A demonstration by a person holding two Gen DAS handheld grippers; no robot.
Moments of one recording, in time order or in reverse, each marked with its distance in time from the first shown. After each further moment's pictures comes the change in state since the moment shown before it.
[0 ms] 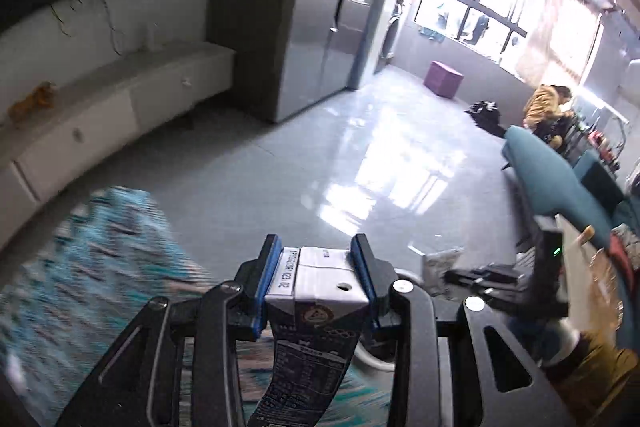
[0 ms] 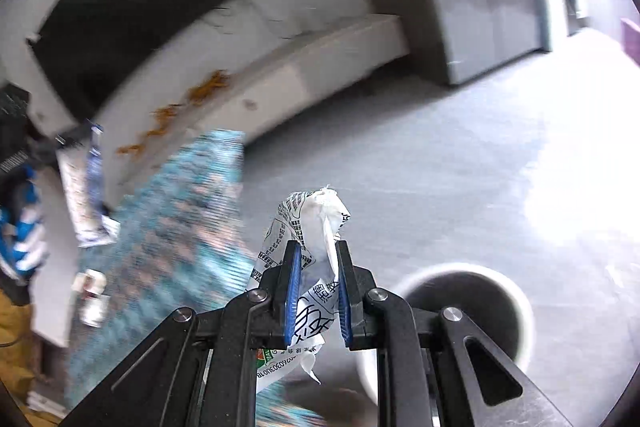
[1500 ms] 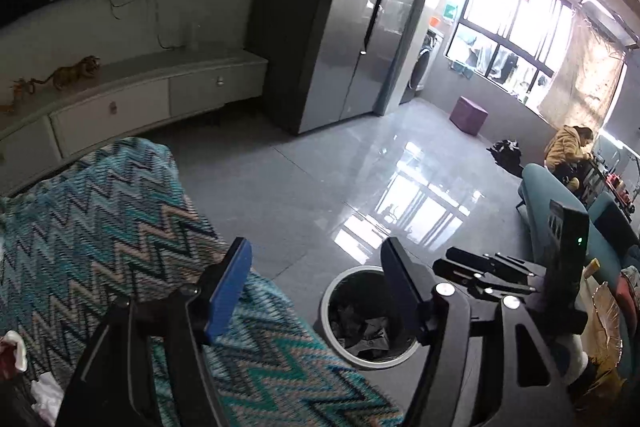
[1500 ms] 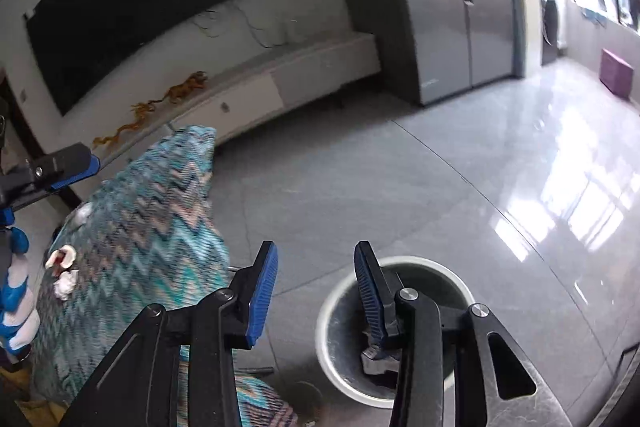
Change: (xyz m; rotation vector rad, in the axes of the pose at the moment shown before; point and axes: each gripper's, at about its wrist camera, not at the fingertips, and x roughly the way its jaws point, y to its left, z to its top) left arm -0.083 -0.043 -0.091 -0.137 -0.139 0.132; right arm -0.049 0.048 -0.021 -0.125 -0.070 -0.015
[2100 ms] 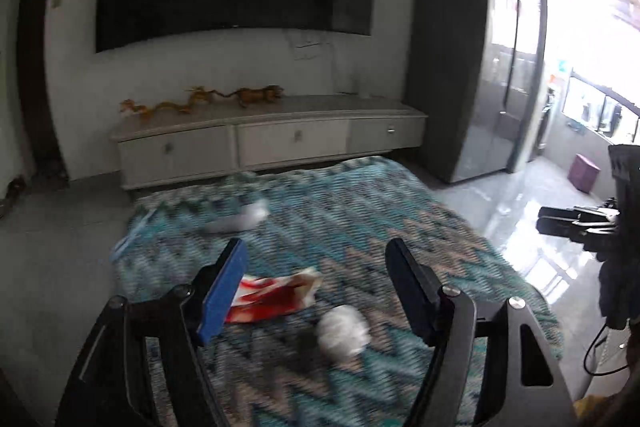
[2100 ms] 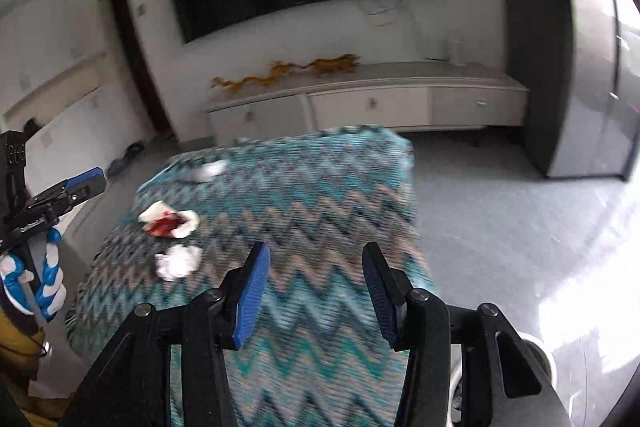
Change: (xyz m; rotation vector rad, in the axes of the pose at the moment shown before) left arm -0.214 0.207 -0.110 -0.127 -0.201 0.484; right arm 0.028 0.237 0.019 -0.366 0.053 0.302
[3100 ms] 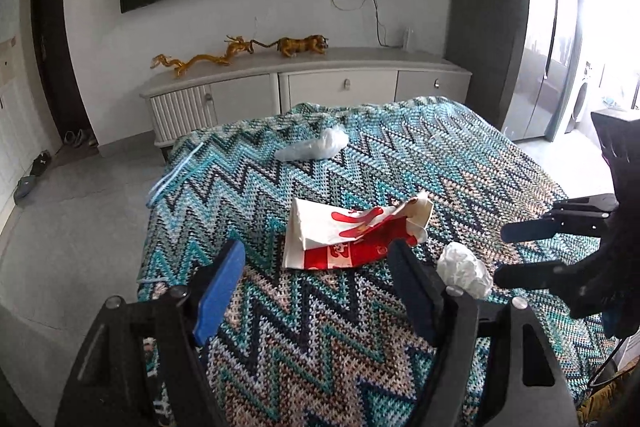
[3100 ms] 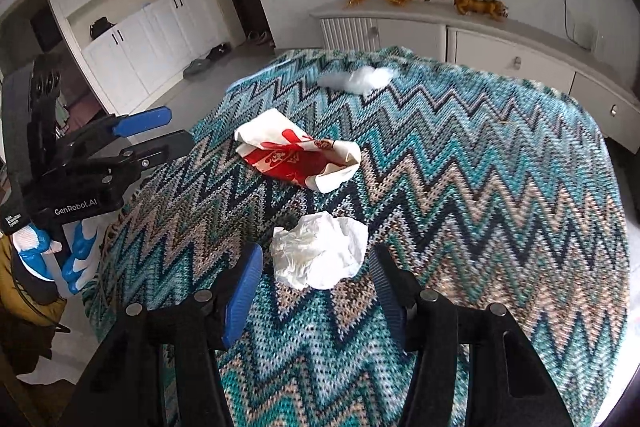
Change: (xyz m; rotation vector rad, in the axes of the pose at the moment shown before) left arm 0.053 0.062 -0.056 0.006 0.153 0.101; right arm 0.168 0.144 -0.015 -0.210 0.282 0.258
